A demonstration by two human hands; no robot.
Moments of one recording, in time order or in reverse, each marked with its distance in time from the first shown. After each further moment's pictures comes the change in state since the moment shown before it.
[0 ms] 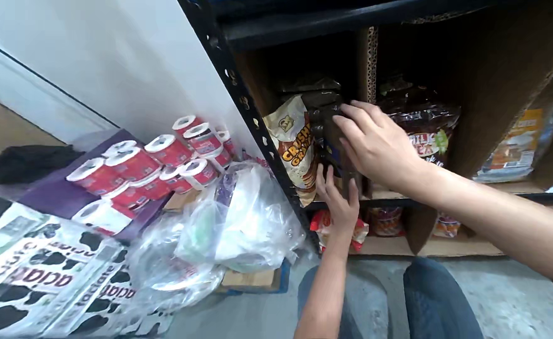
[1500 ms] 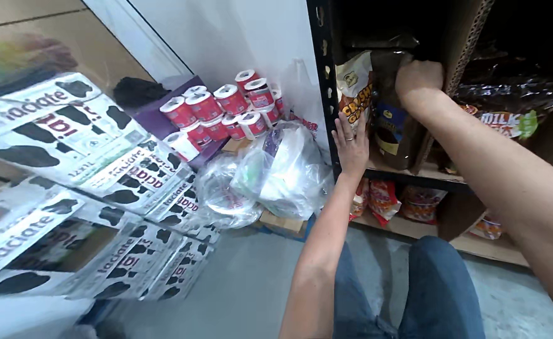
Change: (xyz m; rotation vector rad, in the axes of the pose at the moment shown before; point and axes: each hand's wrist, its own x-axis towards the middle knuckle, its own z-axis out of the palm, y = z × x) left_hand 0.042 -0.068 -0.031 0.697 0.051 0.249; right_hand 0.086 -0.006 0.052 -0.143 -0.586 0.689
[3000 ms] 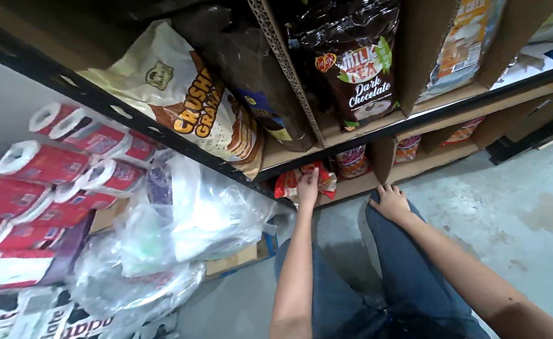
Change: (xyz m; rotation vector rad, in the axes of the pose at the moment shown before) left_hand -0.131 0.047 0.007 -0.625 -1.330 -0.736; right_hand -0.242 0.211 0.292 0.235 -0.713 0.418
